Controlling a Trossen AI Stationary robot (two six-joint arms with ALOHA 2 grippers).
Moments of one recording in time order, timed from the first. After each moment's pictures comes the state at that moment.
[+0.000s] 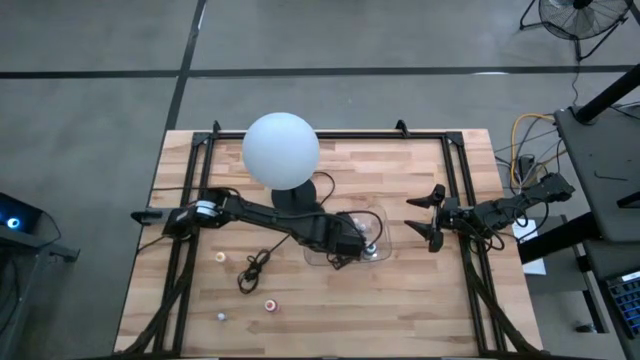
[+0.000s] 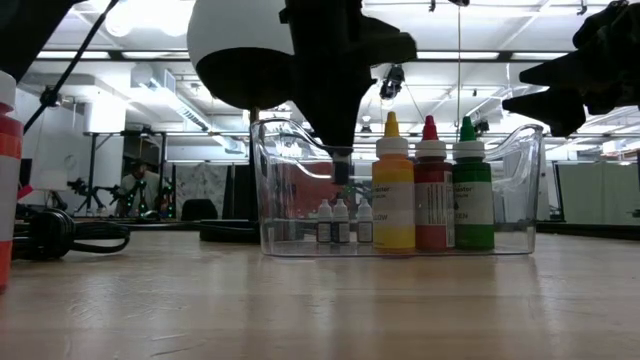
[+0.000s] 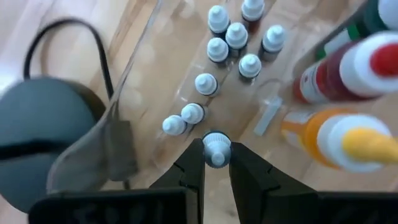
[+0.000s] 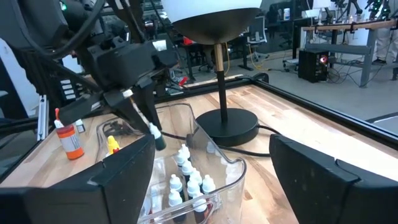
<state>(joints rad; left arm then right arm) -0.20 2.18 2.02 -1.20 -0.38 -0.74 0.42 0.10 0.01 0.07 0.63 0.19</state>
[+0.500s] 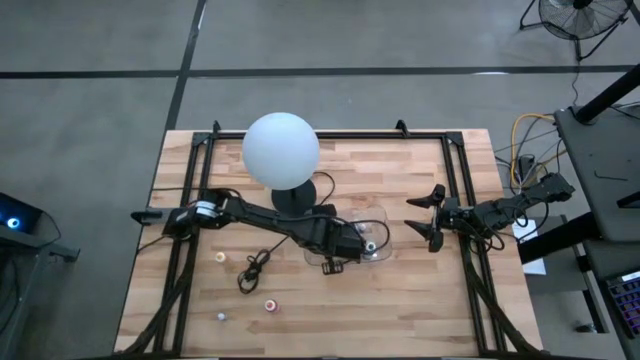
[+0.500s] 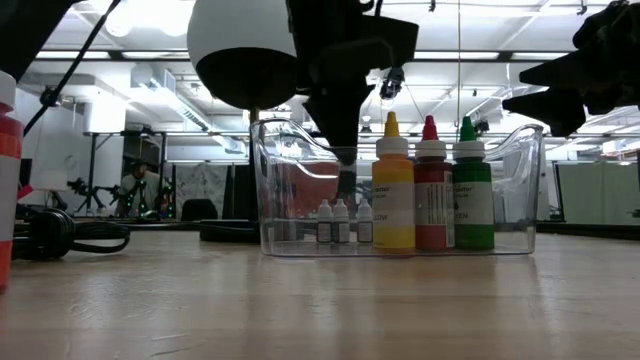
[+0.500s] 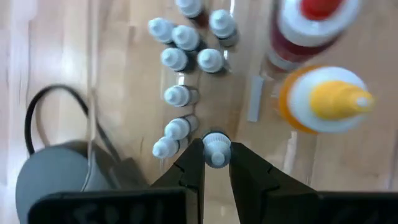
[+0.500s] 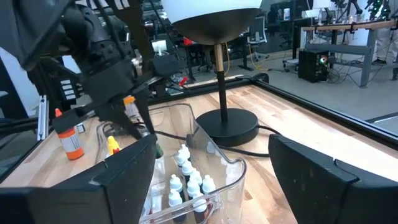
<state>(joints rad) -0.21 2.18 1.99 -1.13 -0.35 -0.31 0.42 0.10 0.01 0.07 0.63 0.19</state>
